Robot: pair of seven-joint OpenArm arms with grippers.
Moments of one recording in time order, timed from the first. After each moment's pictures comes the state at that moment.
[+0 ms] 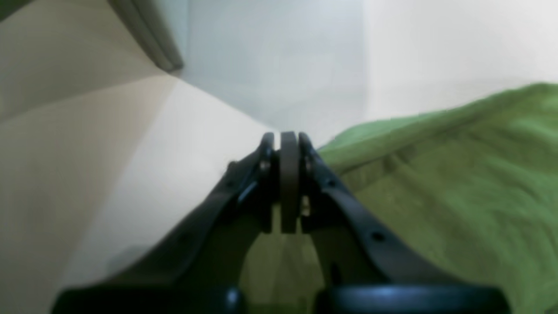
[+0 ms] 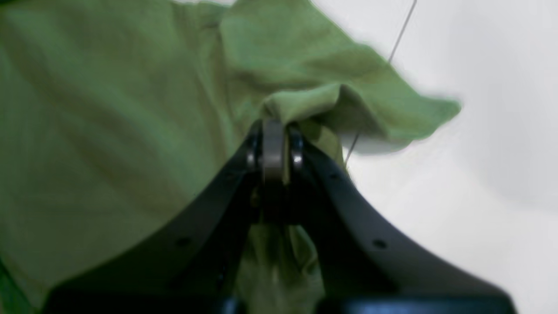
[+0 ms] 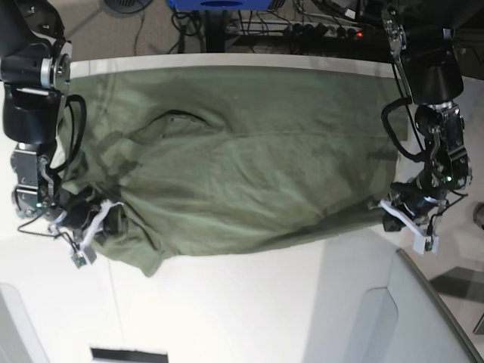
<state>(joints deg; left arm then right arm) -10.3 -18.1 -19.6 65.2 -13.1 -26.7 31.6 22.1 11.7 11.1 44.2 -3.2 39.9 -23.2</state>
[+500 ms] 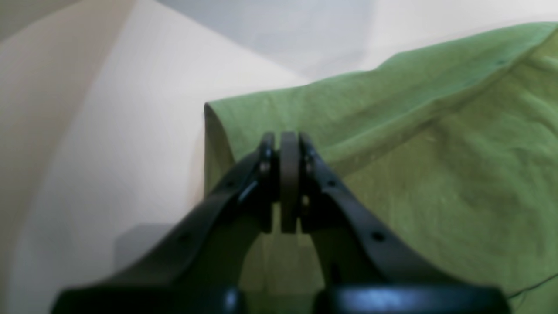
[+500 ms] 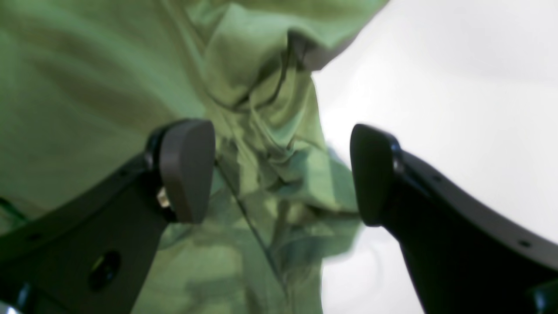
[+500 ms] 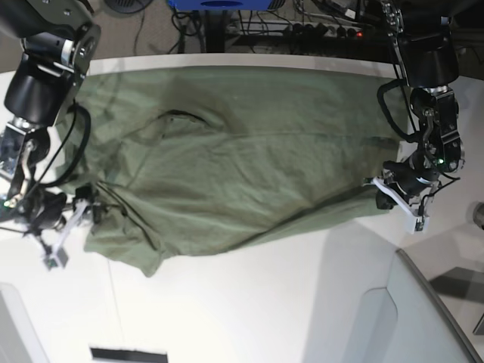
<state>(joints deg) -6.7 -18.2 -18.1 65.0 -13.1 -26.9 31.7 17.4 4.9 27.6 74.0 0.3 40.2 -59.9</state>
